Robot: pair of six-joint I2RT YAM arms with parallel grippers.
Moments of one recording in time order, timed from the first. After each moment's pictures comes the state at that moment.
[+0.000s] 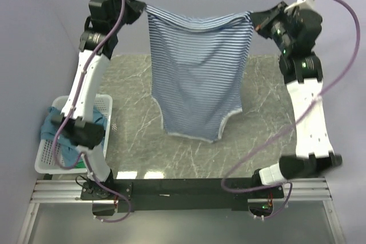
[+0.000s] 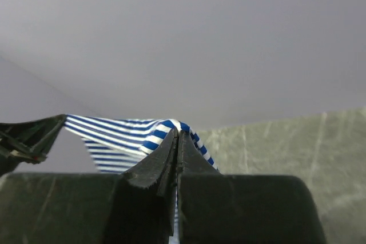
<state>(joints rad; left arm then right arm) -0.26 1.78 2.19 -0.40 0.02 -0.78 0.10 1.39 1.85 -0.39 -0.13 0.62</state>
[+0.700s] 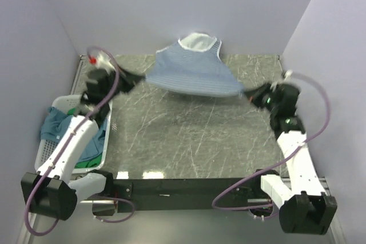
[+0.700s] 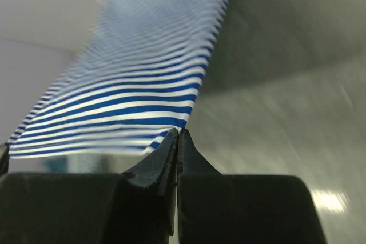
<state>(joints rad) -0.20 1.11 1.02 -0.07 0.26 -0.94 -0.07 0.95 0.88 -0.23 -0.35 0.76</state>
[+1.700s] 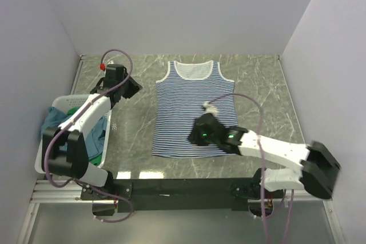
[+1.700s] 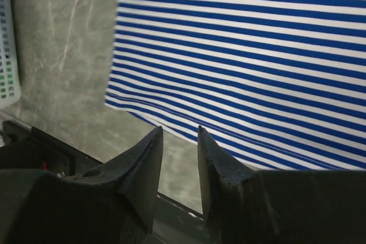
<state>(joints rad) -0.20 1.45 1.06 -0.27 0.00 -0.87 0.93 1.18 0.69 -0.29 0.18 0.90</state>
